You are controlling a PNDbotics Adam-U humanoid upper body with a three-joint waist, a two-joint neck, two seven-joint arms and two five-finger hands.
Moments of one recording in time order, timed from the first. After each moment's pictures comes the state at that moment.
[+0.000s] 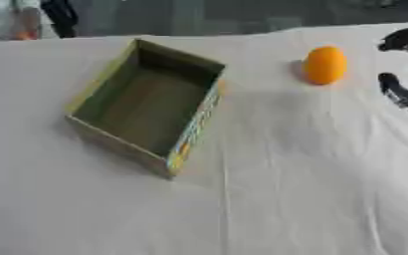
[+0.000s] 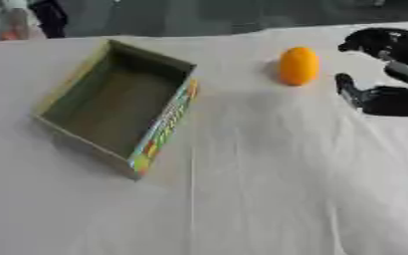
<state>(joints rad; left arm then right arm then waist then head) -0.51 0.24 0.03 -1.98 -0.17 0.03 0.63 -0.36 -1.09 0.14 -1.81 0.61 0.01 0.22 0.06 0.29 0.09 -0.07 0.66</state>
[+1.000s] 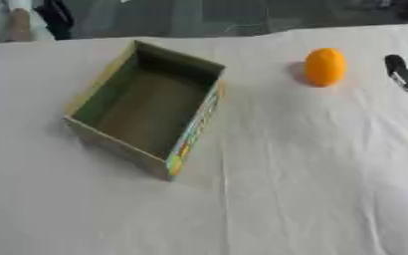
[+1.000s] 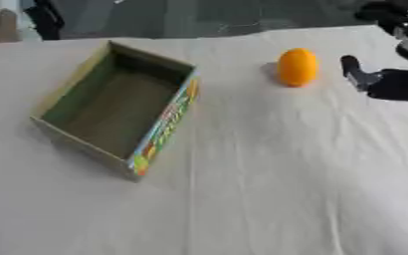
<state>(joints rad) -0.51 0.24 0.03 -1.98 -0.17 0.03 0.63 -0.42 -1.07 0.12 -1.75 0.52 0.06 0.17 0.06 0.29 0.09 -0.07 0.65</state>
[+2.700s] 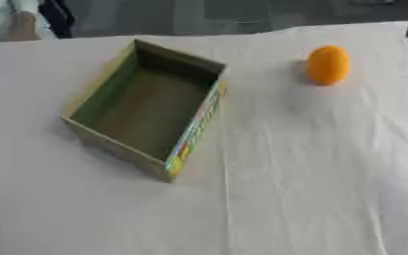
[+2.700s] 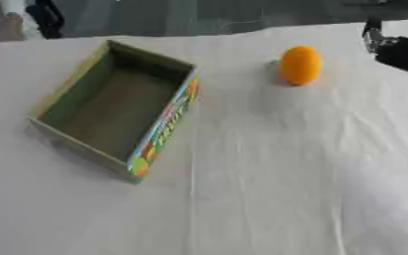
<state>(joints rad) -0.51 0.24 0.03 -1.98 -0.17 0.03 0.61 -0.52 -1.05 0.15 -1.63 0.44 0.24 0.06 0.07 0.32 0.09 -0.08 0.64</state>
